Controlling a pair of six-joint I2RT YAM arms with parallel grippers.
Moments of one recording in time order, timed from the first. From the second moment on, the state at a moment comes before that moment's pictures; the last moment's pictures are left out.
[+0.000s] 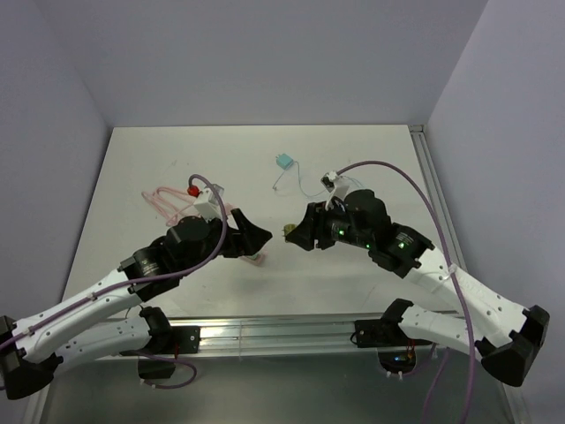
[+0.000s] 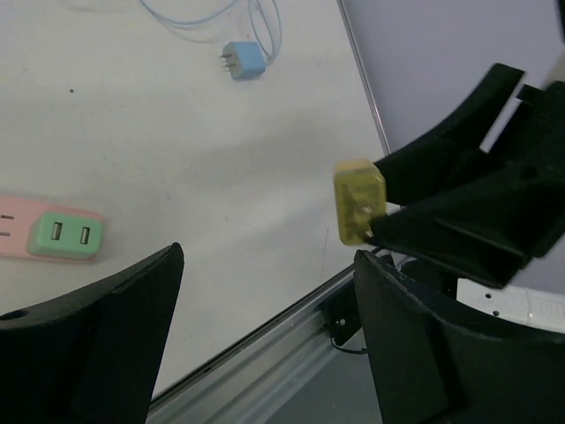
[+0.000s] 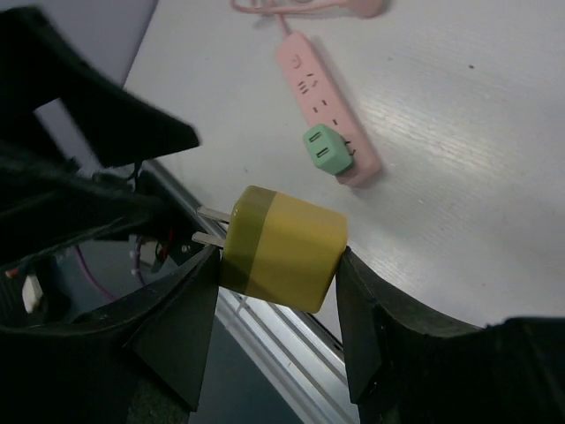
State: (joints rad) left arm -0.97 0.81 0.77 -0.27 -0.19 -0.86; right arm 0.76 0.95 0.90 -0.43 -0.18 0.61
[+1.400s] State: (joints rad) left arm -0.96 1.01 0.79 -0.06 0.20 -0.92; right arm 1.08 0.85 0.87 -0.44 0.01 0.20
